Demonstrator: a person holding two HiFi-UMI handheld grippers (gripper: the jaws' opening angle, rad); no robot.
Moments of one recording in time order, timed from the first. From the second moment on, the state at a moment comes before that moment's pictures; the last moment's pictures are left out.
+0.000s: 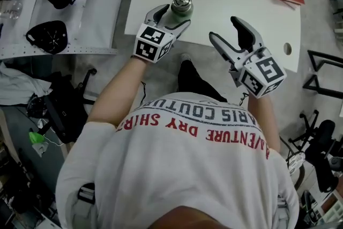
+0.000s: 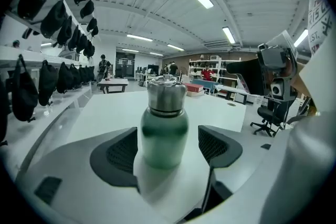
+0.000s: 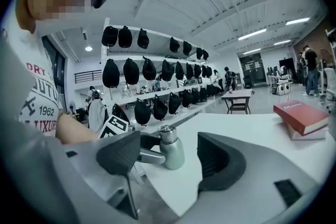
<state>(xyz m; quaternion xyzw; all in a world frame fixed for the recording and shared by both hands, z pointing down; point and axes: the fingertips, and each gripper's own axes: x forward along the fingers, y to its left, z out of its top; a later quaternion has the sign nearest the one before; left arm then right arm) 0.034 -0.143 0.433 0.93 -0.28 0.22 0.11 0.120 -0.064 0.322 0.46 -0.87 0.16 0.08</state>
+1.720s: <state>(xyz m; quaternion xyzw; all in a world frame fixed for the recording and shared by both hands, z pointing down) 0.044 -0.152 0.453 0.95 -0.20 0.23 0.11 0.031 -0.160 0.381 0.31 -0.93 0.08 0.19</state>
